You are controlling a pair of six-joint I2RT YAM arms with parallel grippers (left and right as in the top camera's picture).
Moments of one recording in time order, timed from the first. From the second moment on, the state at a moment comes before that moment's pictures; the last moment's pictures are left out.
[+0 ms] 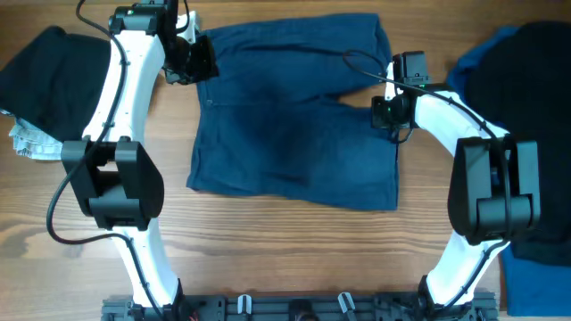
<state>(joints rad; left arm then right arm) -0.06 2.13 1.99 -1.14 0.32 -0.27 0.09 2.01 1.26 -0.48 -0.03 0.11</state>
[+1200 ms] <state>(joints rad) -0.06 2.13 1.99 -1.13 0.28 -0.27 0.09 2.13 1.43 -0.53 -0.15 0.12</state>
